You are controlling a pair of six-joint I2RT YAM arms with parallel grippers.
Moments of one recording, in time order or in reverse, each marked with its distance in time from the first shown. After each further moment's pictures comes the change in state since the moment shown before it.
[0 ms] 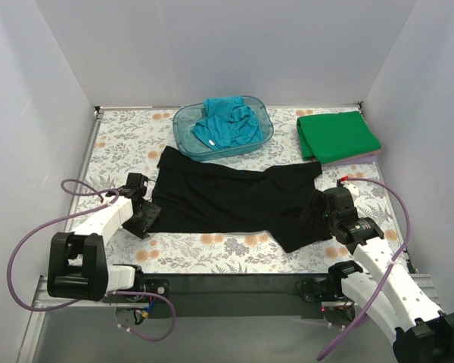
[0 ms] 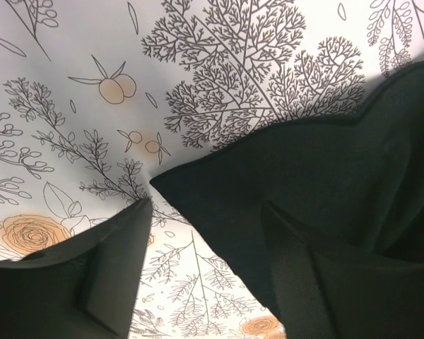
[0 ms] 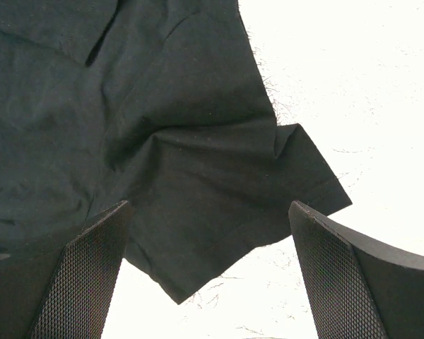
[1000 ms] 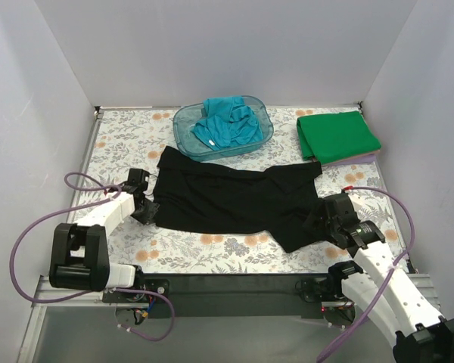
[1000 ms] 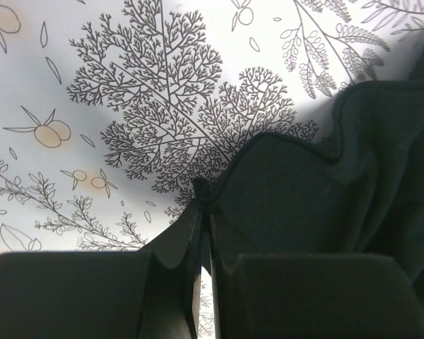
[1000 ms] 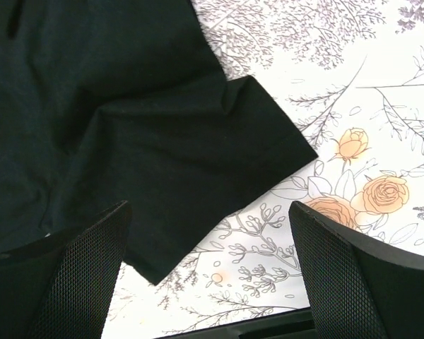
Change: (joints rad) left arm 0.001 0.090 0.047 0.089 -0.004 0.065; right arm -0.001 -0.051 -0.019 -0.146 0.028 0.084
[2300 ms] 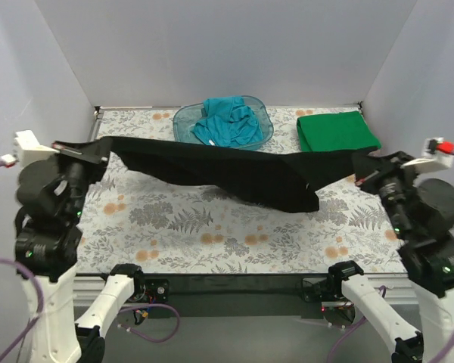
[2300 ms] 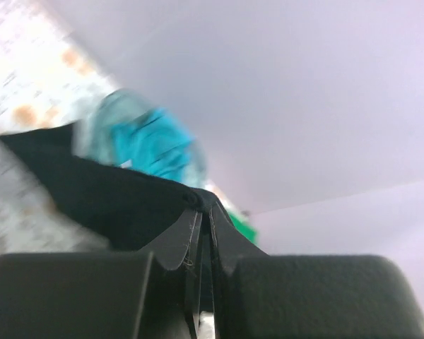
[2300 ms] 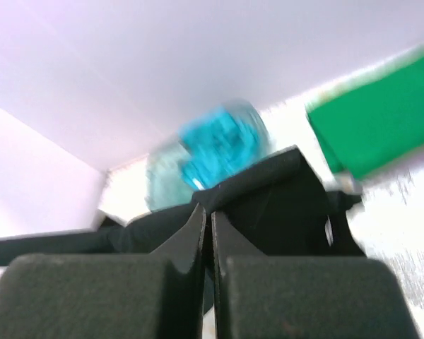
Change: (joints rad) left arm 0.000 -0.600 0.721 -0.158 0.002 0.089; right arm -0.012 -0.061 0.733 0.093 -0.023 -0.172
